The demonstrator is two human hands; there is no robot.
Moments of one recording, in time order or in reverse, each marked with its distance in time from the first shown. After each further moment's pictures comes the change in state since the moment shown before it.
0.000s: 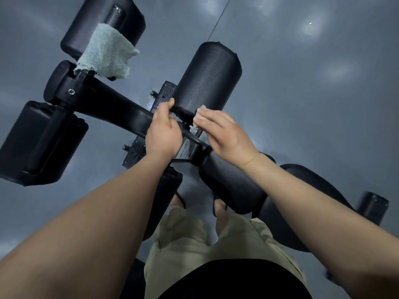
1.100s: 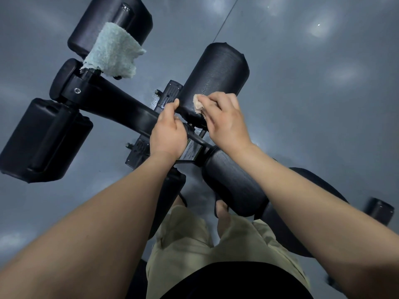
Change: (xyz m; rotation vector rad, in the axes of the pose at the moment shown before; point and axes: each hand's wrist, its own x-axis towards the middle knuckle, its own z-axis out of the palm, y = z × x) left_hand 0.003 0.000 0.001 -0.026 -0.004 0.008; right_hand 0.040 0.005 0.016 -0.167 0.205 0.201
